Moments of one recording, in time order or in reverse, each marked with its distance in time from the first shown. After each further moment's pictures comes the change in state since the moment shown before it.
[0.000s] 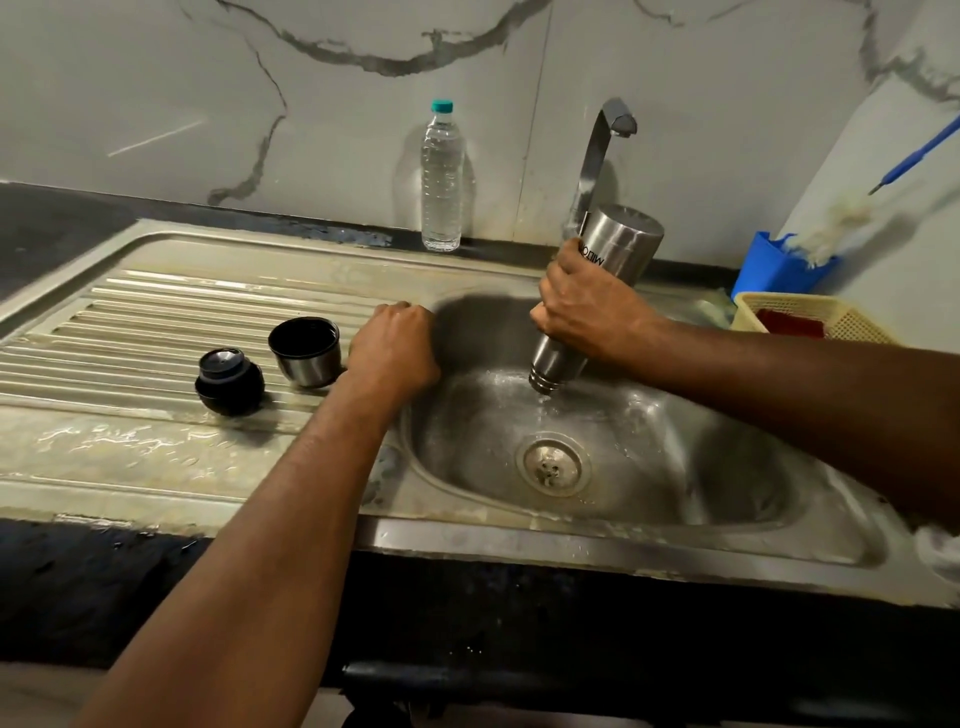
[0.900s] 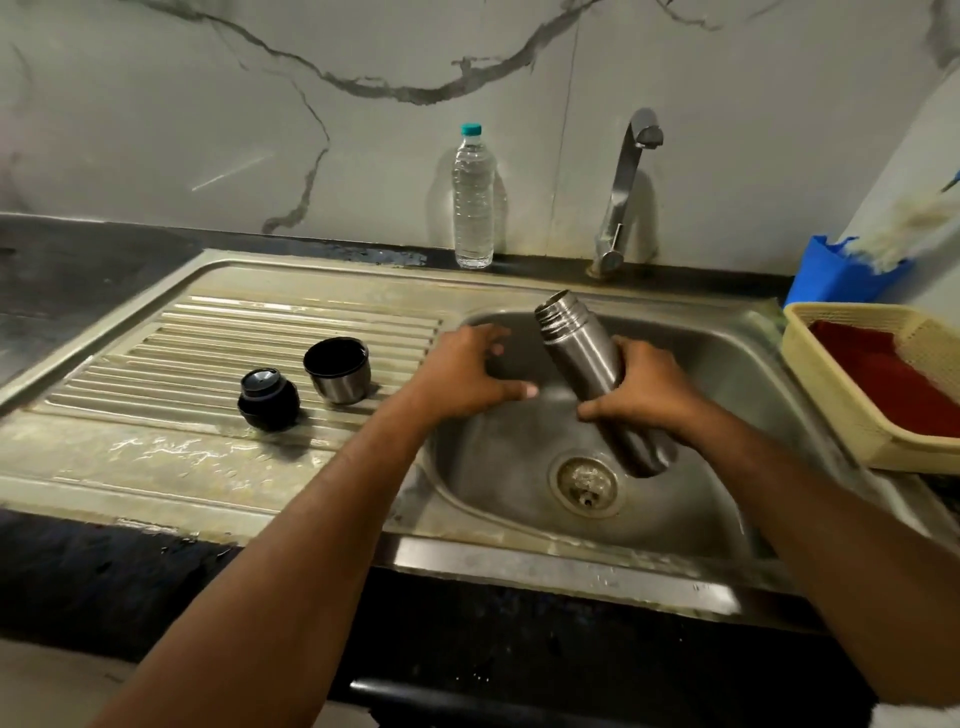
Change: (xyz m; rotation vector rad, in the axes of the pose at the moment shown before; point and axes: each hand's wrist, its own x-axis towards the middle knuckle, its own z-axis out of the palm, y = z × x) left_hand -0.003 0.027 -0.004 -0.389 -0.136 0.116; right_hand -0.037 -0.054 0.025 2.035 -0.207 0.611
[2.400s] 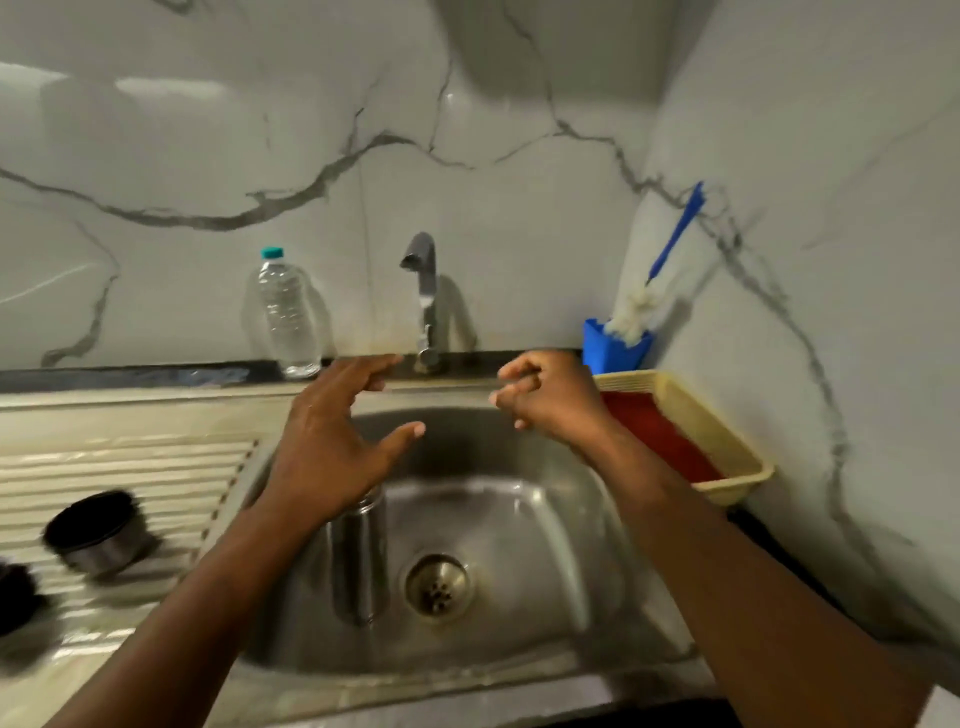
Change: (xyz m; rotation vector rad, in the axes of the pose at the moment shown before) left_hand 0.014 0.093 0.010 -0.172 0.437 0.424; right_hand 0.013 0.051 -0.101 0.441 0.338 0.046
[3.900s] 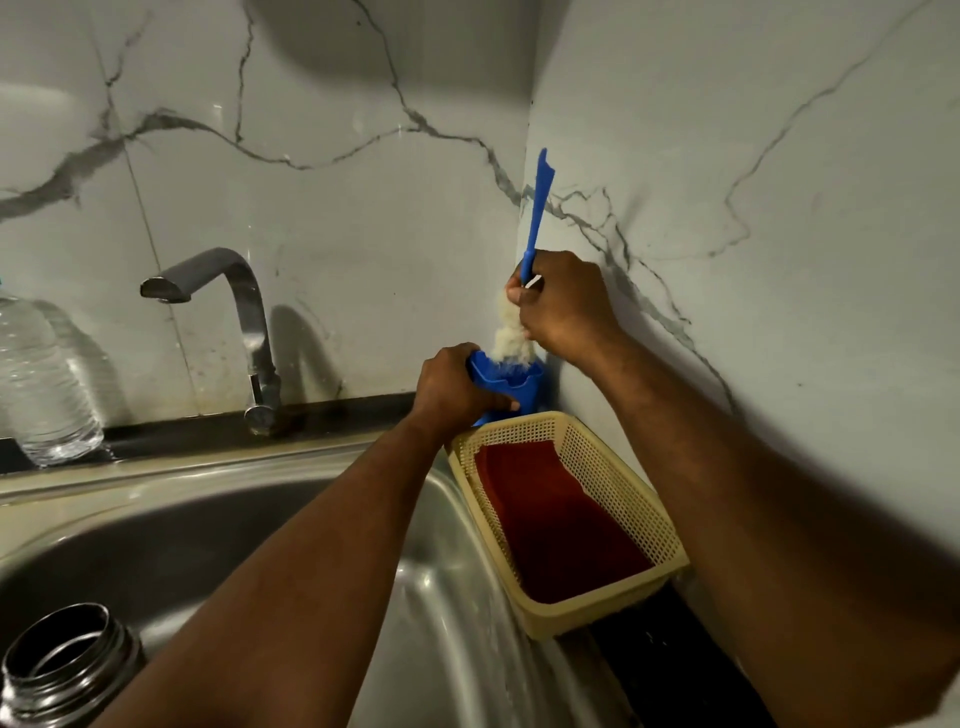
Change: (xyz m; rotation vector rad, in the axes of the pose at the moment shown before) left_hand 0.186 0.041 0.313 -0.153 -0.397 -0.205; right_hand 0.123 0.015 -0.154 -0.400 0.378 -0.157
